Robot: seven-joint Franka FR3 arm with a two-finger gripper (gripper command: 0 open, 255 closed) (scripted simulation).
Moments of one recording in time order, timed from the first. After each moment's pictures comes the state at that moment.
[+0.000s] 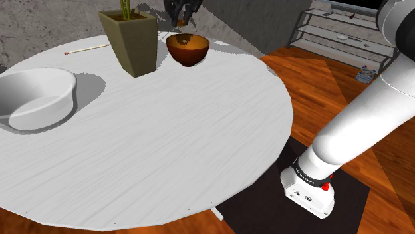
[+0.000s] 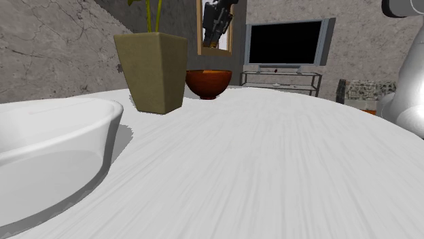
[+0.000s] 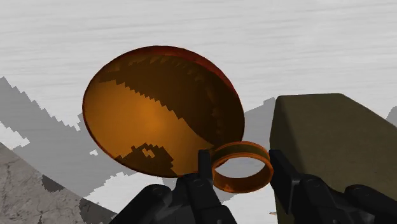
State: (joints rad) arm -0.14 -0.07 0.53 -1.59 -0.15 1.86 0.43
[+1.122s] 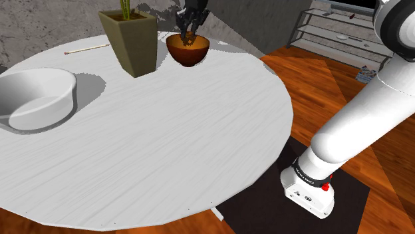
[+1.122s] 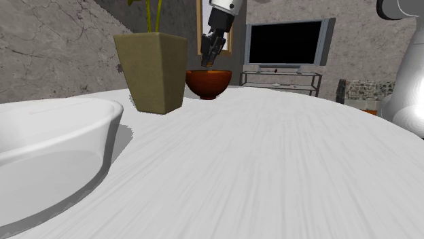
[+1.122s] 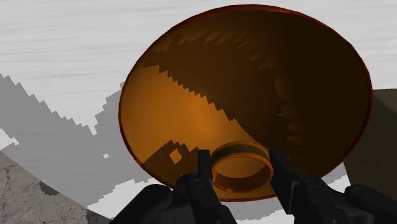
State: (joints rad) arm -0.21 -0.04 0.46 -1.71 -0.13 2.04 0.30
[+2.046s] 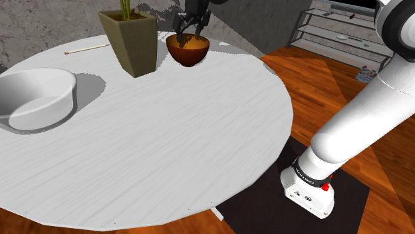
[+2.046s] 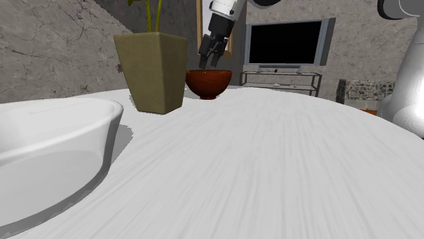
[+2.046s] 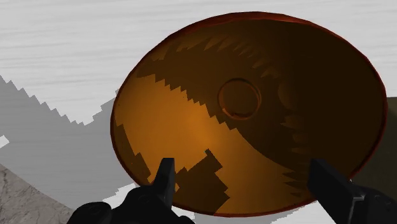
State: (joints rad) arm -0.21 -0.05 0.46 -1.76 -0.13 2.08 0.31
